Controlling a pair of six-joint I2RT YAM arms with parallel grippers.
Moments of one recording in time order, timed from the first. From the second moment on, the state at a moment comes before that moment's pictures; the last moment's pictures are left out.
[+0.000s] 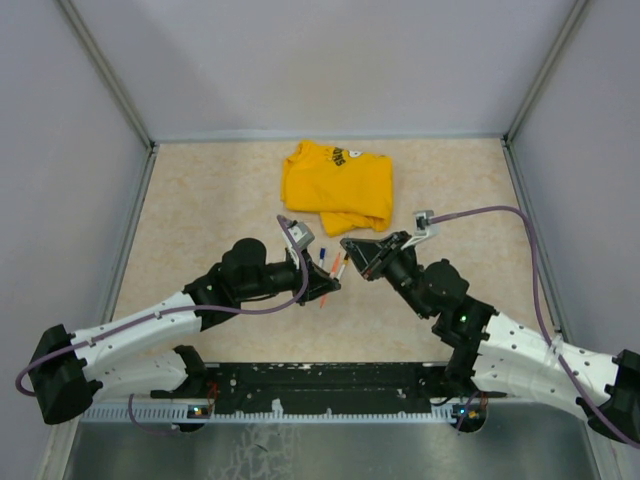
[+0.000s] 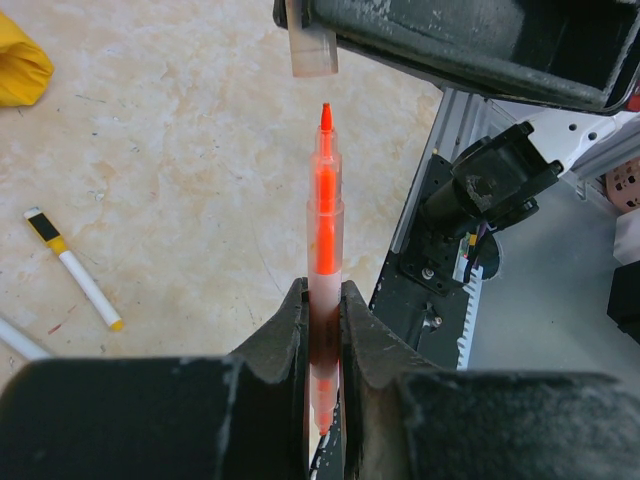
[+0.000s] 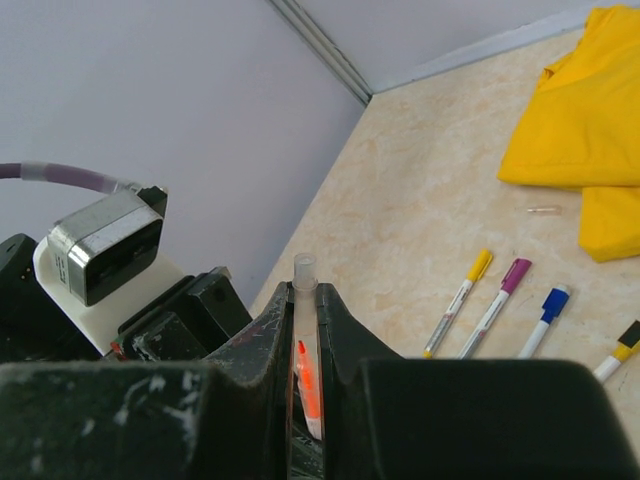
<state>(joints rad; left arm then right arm) -0.96 1.05 0.68 0.17 0.31 -0.37 1.02 0.73 0.55 0.30 0.38 0.70</state>
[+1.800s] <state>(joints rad) -0.96 1.03 0.68 0.11 0.24 -0.40 1.02 0.76 0.42 0.47 0.22 0.66</state>
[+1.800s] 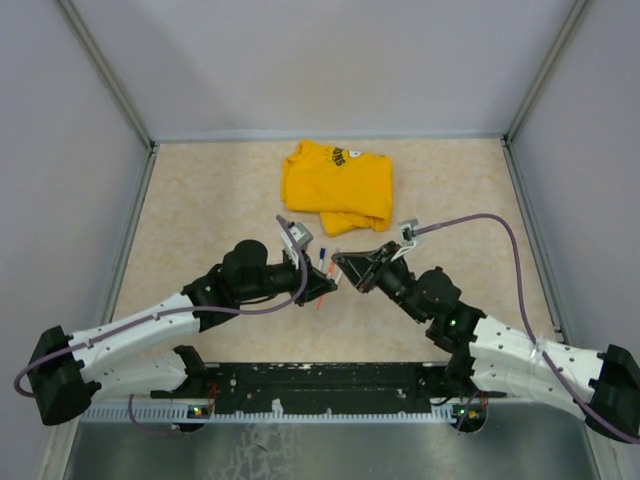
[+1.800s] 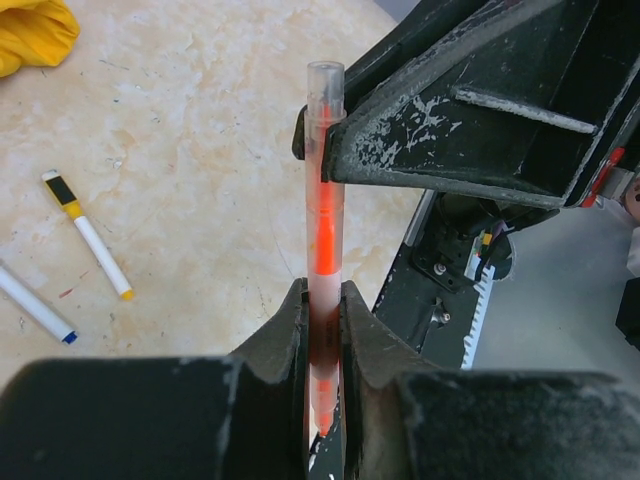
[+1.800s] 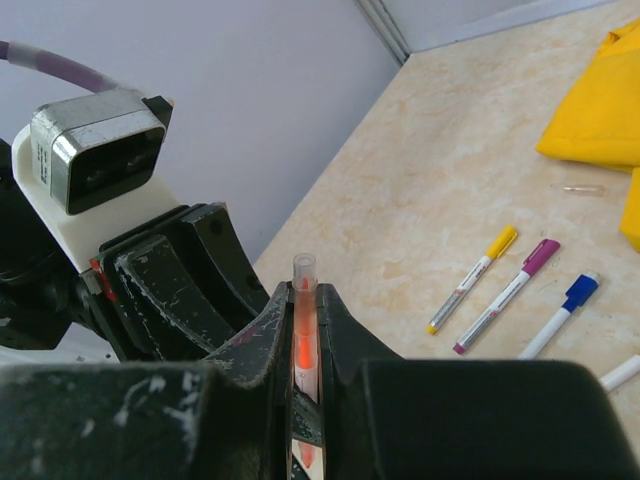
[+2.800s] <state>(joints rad) -0.96 1.01 0.68 0.18 0.21 -0.42 1.01 0.58 0.51 0.13 0.35 0.56</state>
